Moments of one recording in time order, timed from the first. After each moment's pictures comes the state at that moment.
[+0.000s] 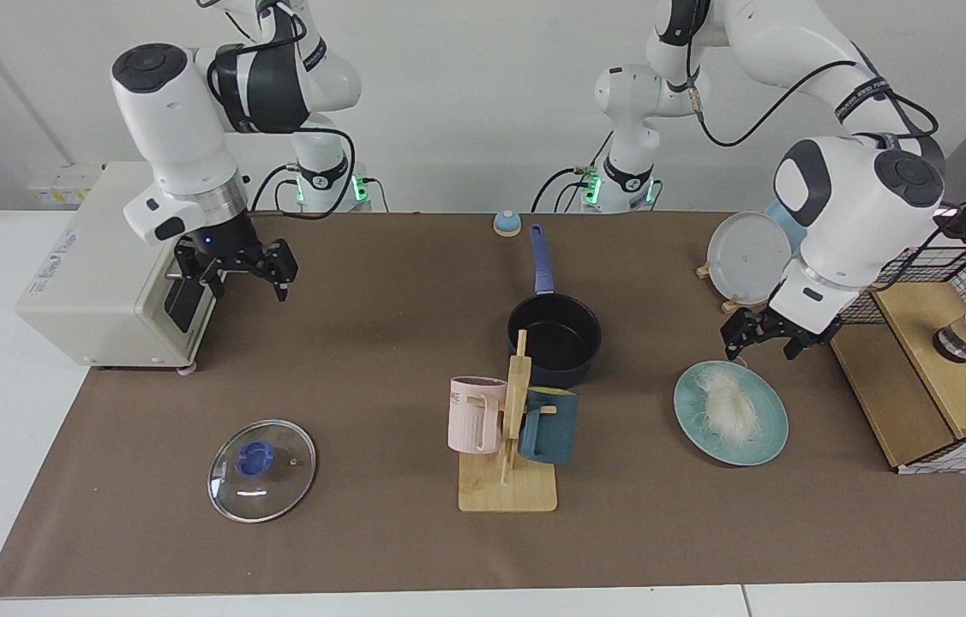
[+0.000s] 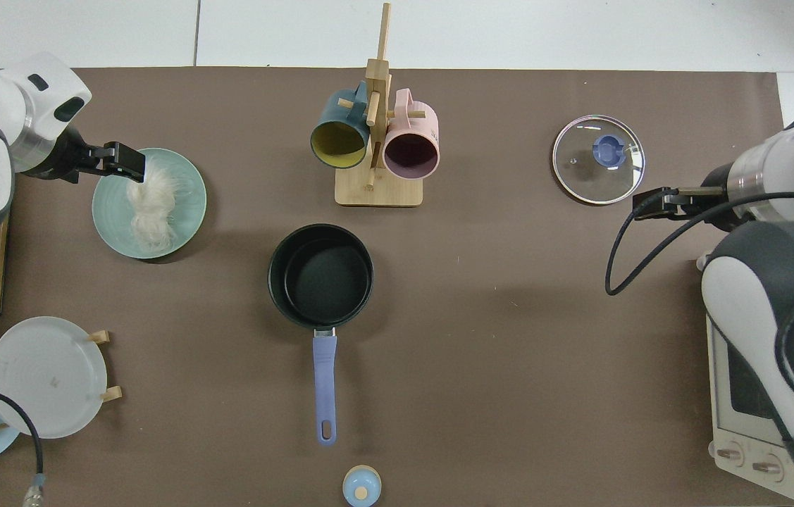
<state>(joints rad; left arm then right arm) -0.06 0.37 0.05 -1.45 -0.04 1.87 0.04 0.03 0.10 0.00 -1.72 -0.02 1.90 0.12</state>
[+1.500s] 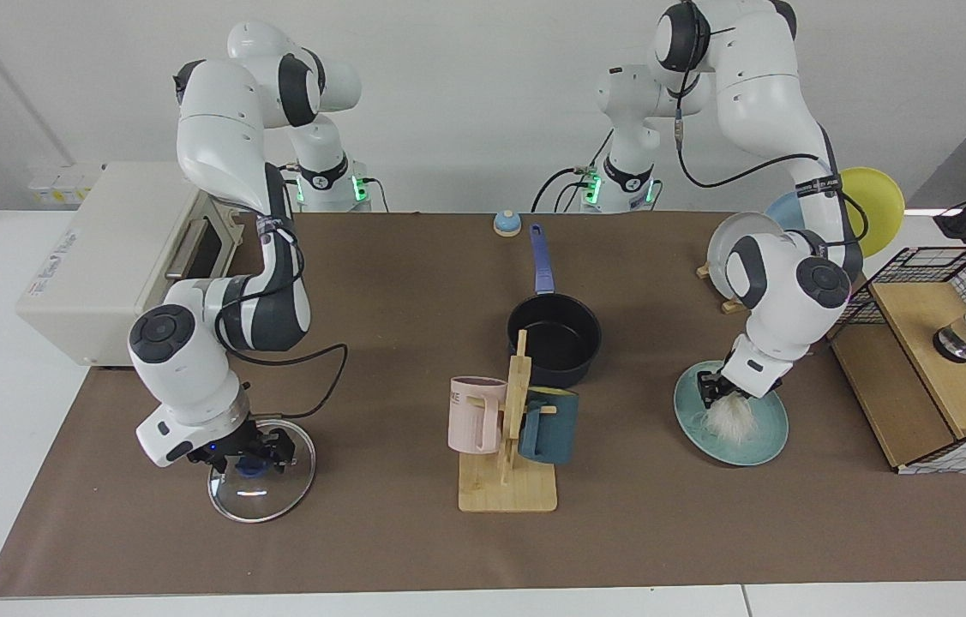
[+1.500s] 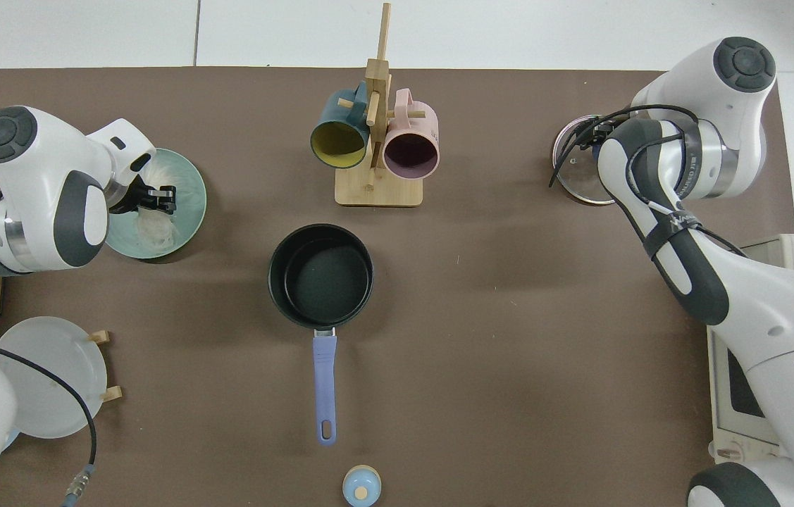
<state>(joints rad) -0.06 0.48 0.05 -1.69 -0.04 2.20 0.04 -0.01 0.79 0.00 -1.19 -0.02 2.10 0.05</state>
